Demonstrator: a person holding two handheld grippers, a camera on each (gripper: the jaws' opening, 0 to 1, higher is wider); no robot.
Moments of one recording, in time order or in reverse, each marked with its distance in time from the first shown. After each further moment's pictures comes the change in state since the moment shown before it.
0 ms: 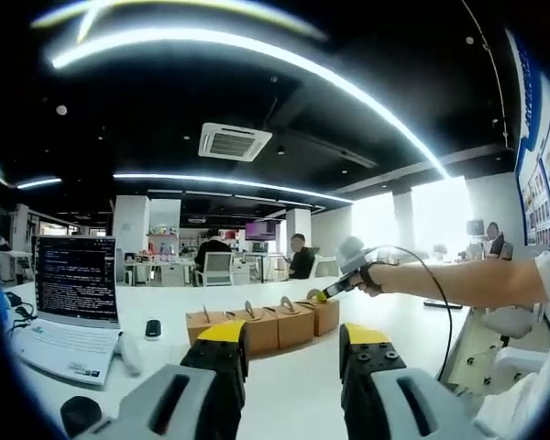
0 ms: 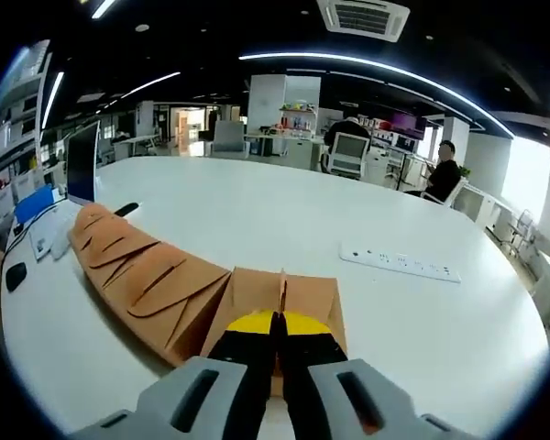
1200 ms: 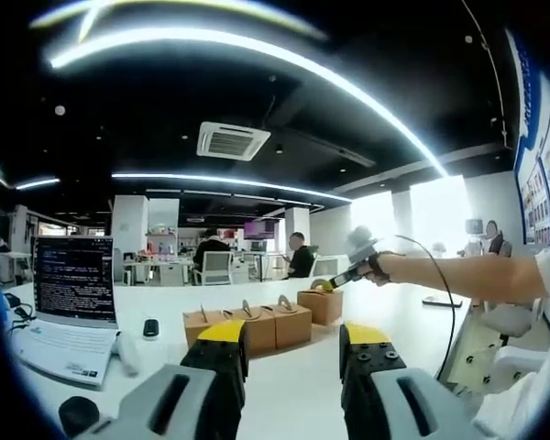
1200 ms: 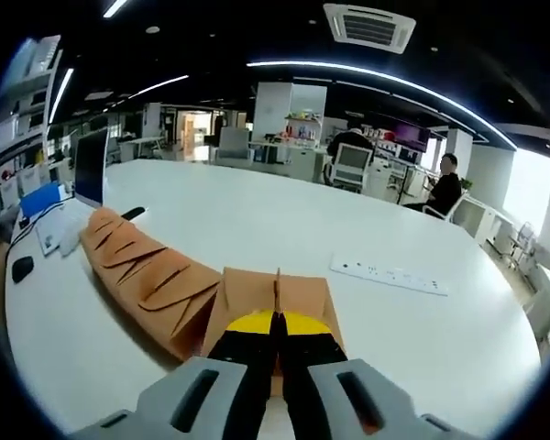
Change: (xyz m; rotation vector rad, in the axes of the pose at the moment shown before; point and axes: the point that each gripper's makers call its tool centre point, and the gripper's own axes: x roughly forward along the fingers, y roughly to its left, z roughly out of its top) left arm 0.003 -0.005 -0.001 0.004 0.007 -0.008; right arm -0.026 -0.015 0.016 -0.039 -0.041 0.014
